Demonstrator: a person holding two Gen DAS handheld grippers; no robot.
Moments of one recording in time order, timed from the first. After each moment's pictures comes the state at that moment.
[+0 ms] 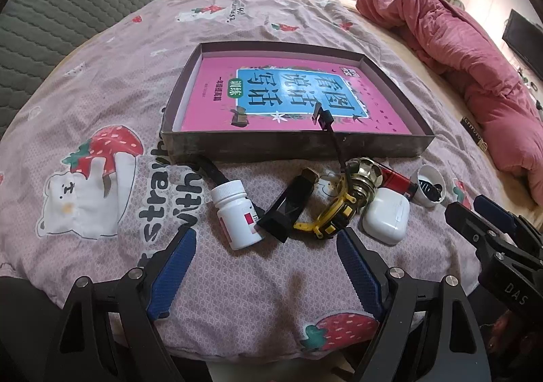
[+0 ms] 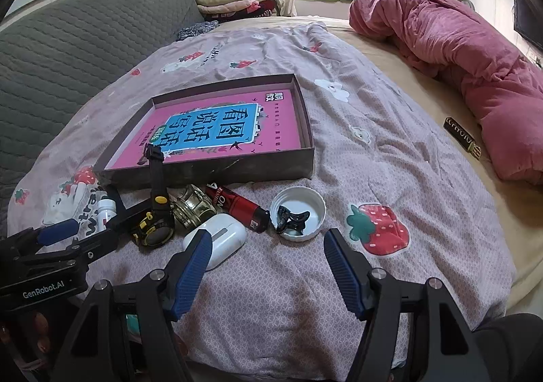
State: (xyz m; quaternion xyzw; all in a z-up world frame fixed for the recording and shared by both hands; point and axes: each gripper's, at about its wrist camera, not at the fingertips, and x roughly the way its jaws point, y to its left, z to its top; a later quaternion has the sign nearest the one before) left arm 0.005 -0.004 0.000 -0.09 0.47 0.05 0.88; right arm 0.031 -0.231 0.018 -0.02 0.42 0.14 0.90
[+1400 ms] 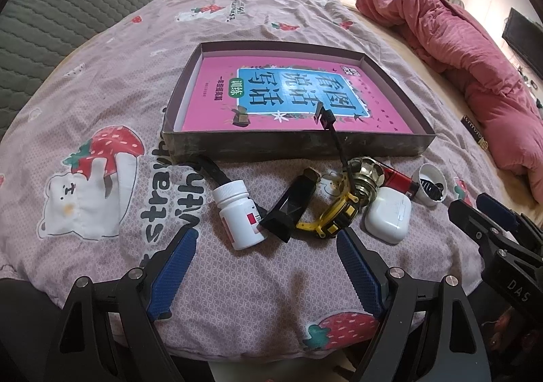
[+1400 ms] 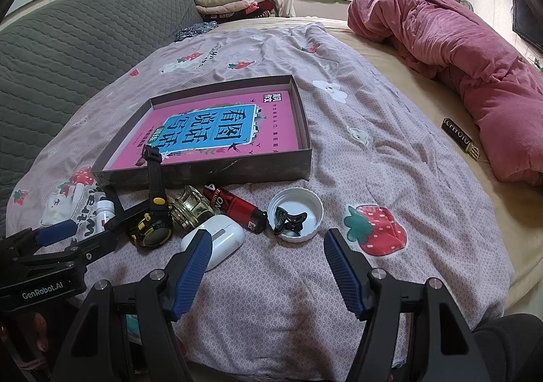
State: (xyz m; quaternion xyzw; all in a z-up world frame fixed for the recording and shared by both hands) left arm 0.004 -0.006 -0.001 -0.09 0.47 0.05 0.88; right arm 0.031 -0.232 0.020 -0.02 0.42 0.13 0.90
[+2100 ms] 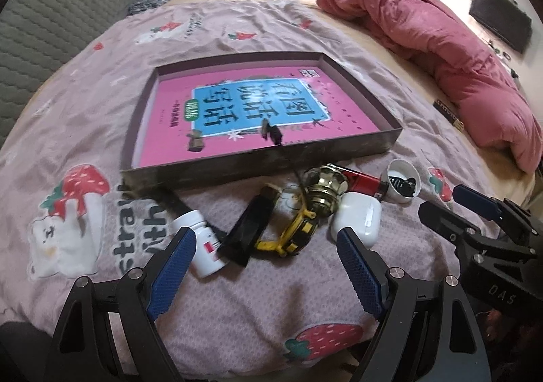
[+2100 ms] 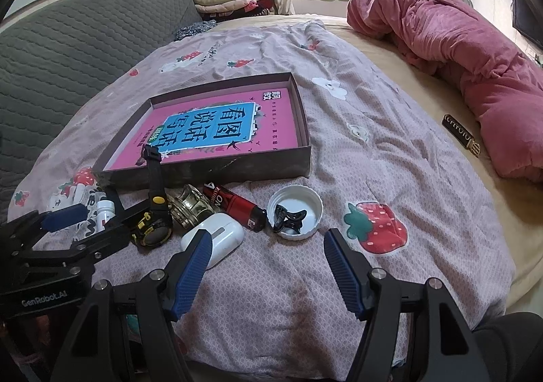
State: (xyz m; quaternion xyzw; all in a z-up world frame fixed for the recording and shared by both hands) left arm 0.023 -0.031 0.008 -0.05 0.46 -0.02 0.89; right arm 0.033 -0.234 0.018 -0.02 0.42 0.13 0.90
